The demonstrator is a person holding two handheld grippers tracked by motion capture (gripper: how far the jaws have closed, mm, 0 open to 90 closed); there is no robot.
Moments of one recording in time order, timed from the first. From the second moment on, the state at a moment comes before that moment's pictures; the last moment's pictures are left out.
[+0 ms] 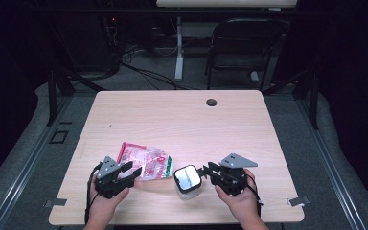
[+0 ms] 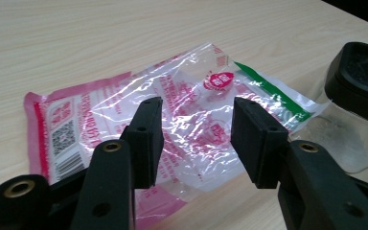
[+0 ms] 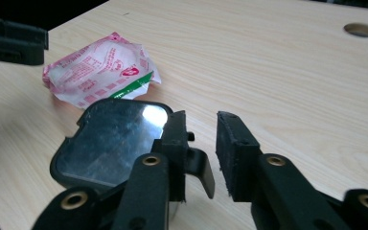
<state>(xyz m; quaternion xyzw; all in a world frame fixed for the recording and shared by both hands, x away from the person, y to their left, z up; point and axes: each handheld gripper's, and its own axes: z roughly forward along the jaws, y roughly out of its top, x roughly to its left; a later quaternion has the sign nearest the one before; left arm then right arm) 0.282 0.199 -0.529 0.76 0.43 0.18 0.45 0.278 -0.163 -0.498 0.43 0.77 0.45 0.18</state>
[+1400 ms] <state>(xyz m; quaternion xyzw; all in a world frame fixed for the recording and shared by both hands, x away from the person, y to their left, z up) 0.271 0.105 -0.533 0.84 0.33 0.10 0.41 0.282 -0.158 -0.515 0.43 0.76 0.46 0.14</state>
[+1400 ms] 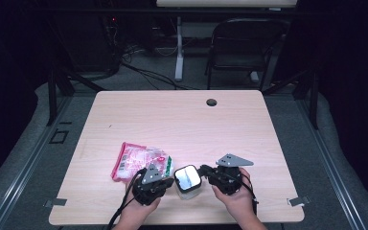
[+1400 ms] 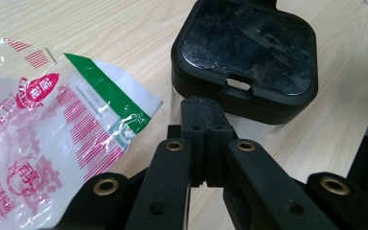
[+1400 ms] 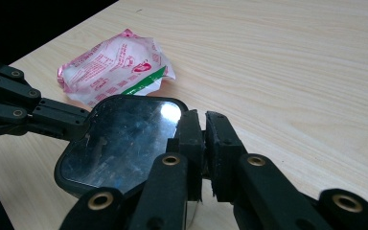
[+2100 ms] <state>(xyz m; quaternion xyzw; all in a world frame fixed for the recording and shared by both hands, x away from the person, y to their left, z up) 0.272 0.105 -0.526 0.84 0.32 0.11 0.42 0.281 -0.159 -0.516 0.43 0.76 0.47 0.14</state>
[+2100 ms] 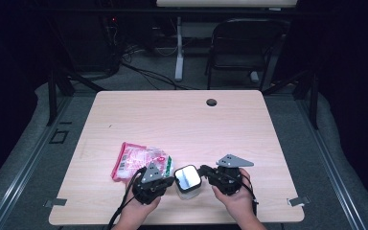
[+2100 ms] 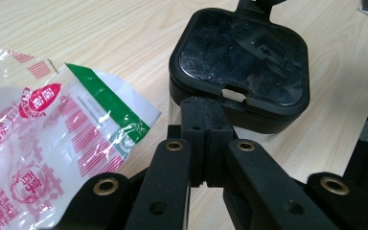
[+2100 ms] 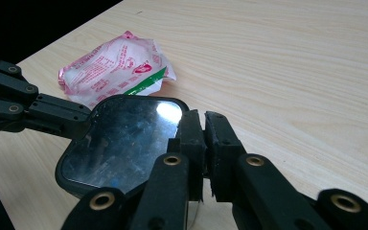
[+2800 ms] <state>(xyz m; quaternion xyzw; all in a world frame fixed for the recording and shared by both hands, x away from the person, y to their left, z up) 0.276 0.097 -0.508 0.84 0.31 0.11 0.43 0.275 -0.163 -0.503 0.41 0.76 0.48 0.13</state>
